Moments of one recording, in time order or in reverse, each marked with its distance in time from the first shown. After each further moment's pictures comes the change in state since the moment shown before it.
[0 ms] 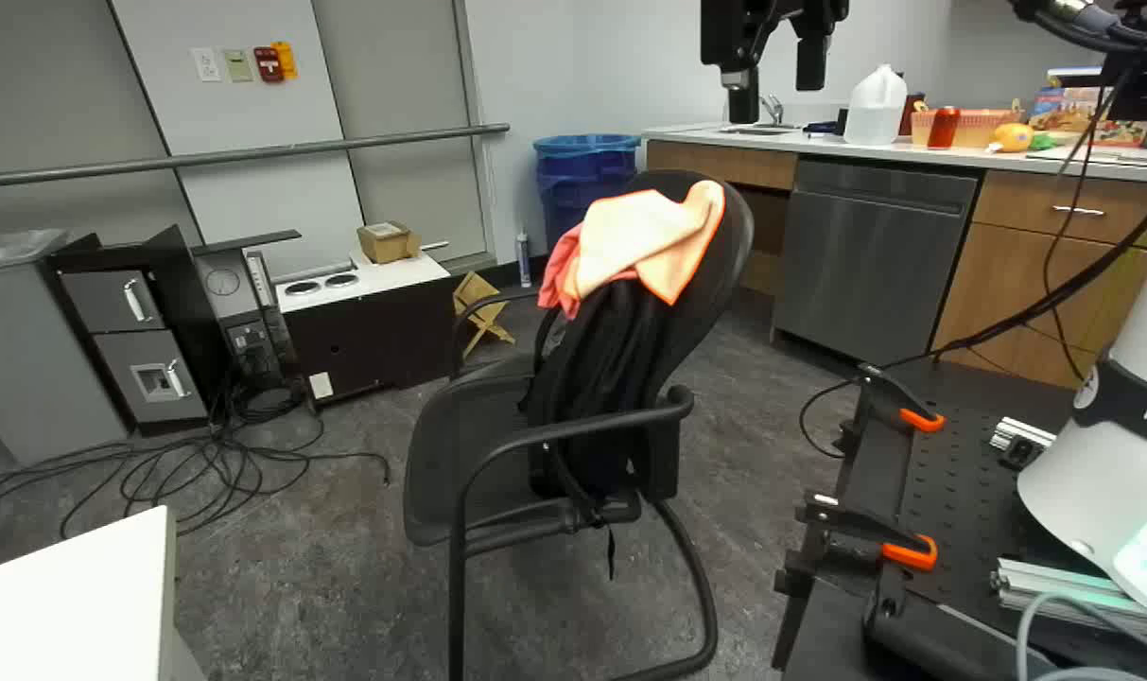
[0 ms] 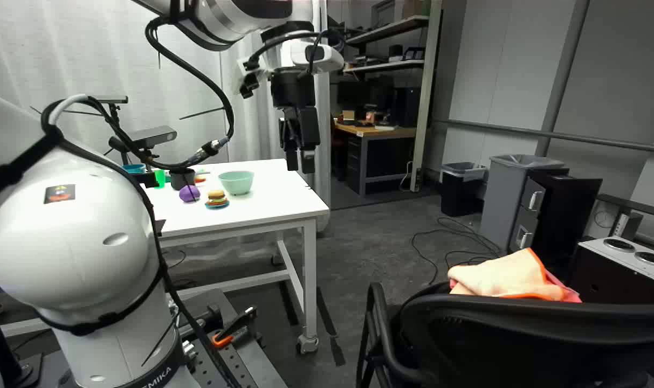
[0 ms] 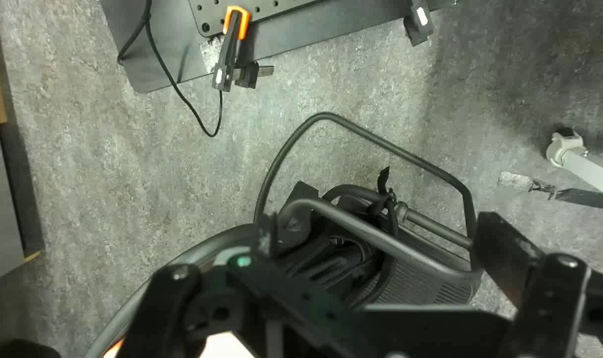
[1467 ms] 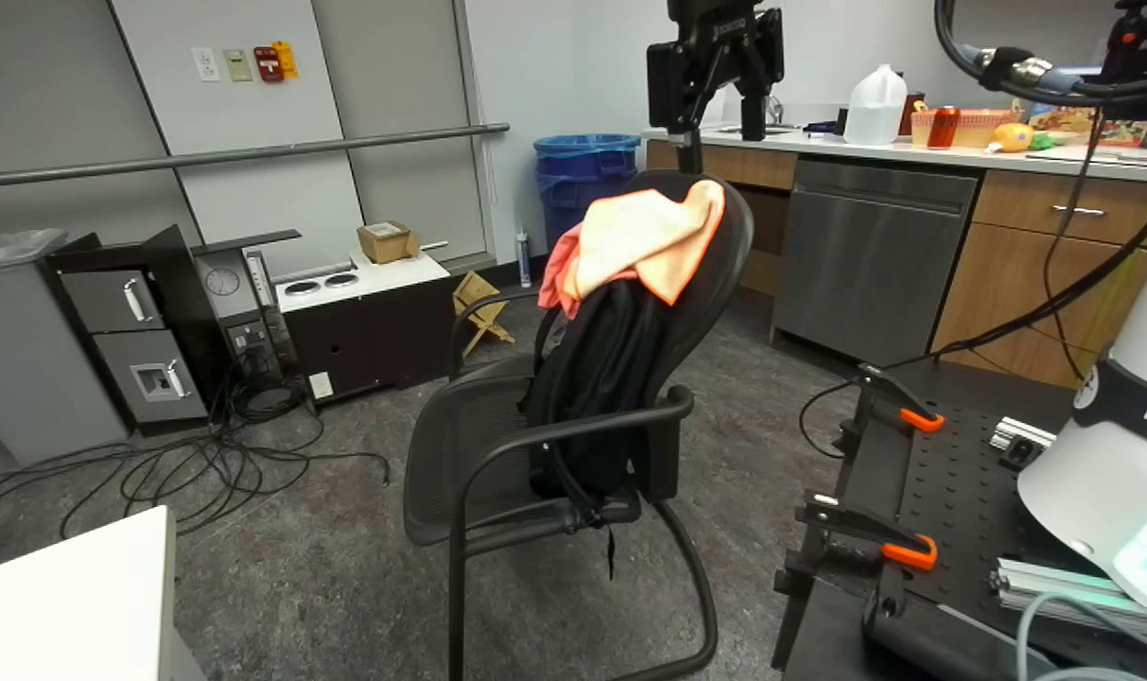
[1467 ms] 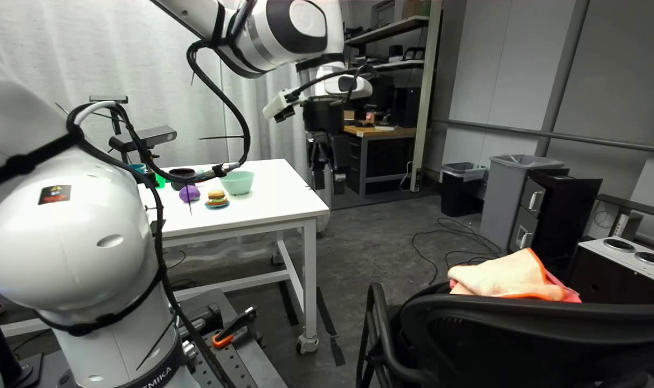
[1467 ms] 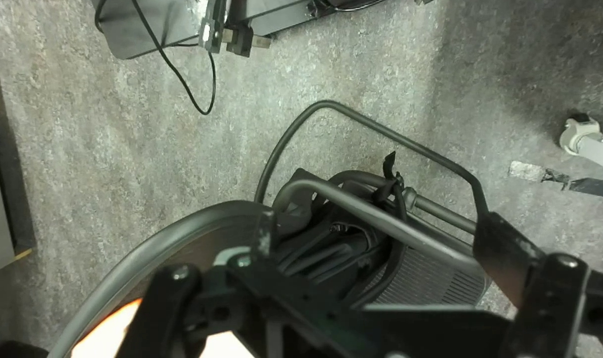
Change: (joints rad) arm -0.032 0.203 -0.037 0.021 -0.066 0.175 0.002
